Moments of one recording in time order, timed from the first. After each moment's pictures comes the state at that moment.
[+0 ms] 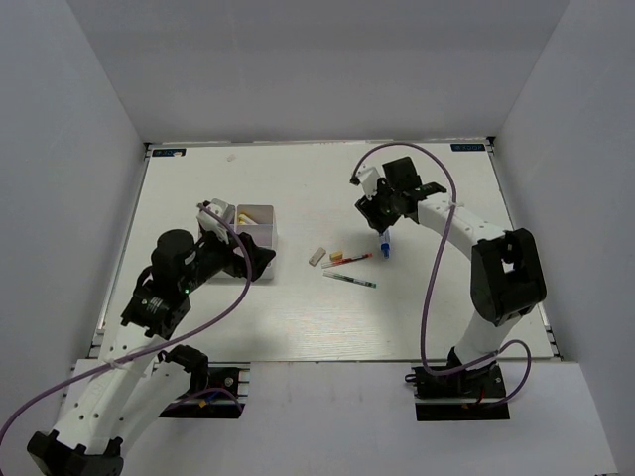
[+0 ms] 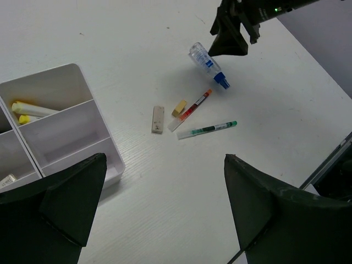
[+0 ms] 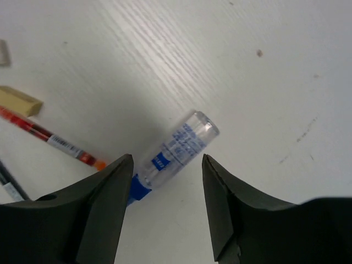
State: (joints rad) left arm -0.40 0.67 0.73 -0.32 0.28 -0.20; right arm 0.42 1.72 1.26 -0.46 -0.23 -0.53
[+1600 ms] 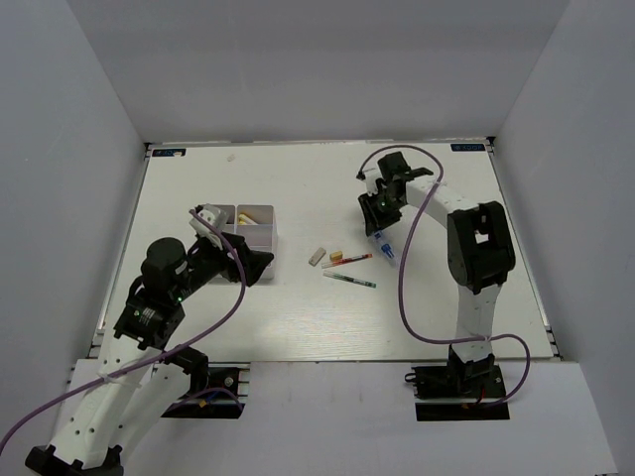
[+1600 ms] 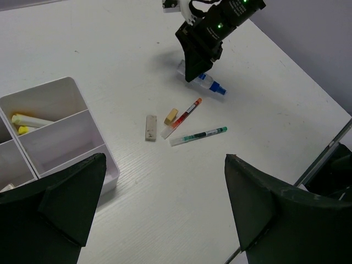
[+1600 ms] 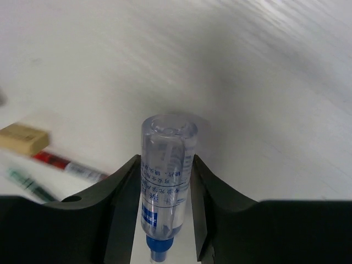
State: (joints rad) left arm -0.40 0.59 0.72 -0.32 0.31 -0.20; right arm 0.36 2.05 1.52 -0.67 -0.23 -0.15
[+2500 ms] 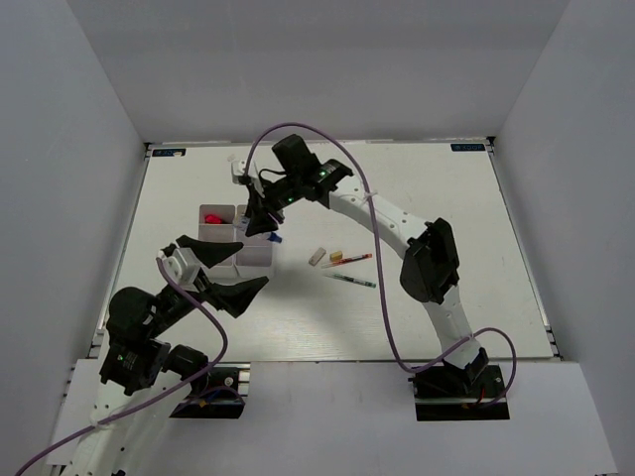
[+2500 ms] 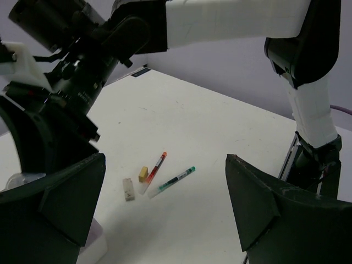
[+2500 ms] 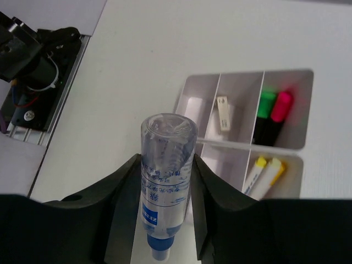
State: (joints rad) left arm -0.39 0.27 0.62 -0.12 0.54 -0.16; right arm 0.83 2.18 2.14 -0.65 -0.91 -0.50
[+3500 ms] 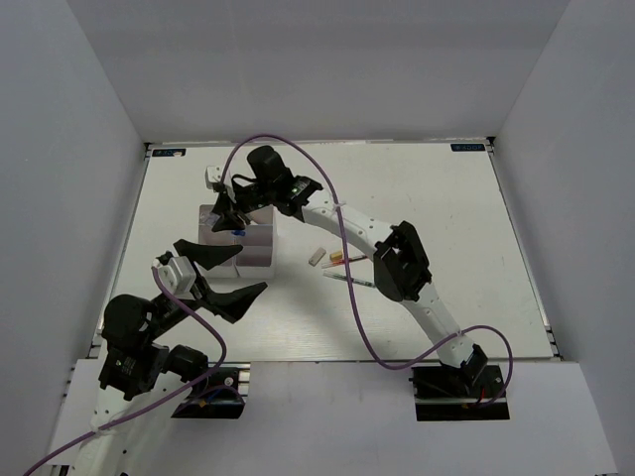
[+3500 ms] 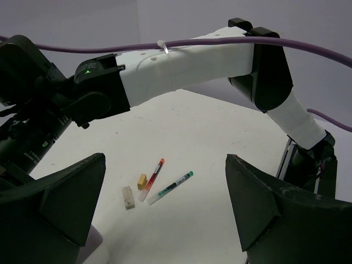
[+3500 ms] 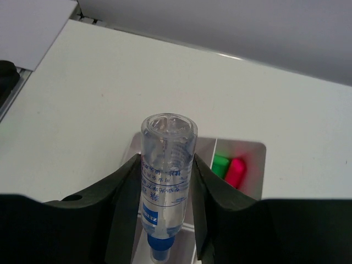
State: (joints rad) left arm -0.37 0.23 0.61 -0.09 0.60 -0.15; right arm 0.91 2.40 2.28 -0.25 -0.86 -0.42
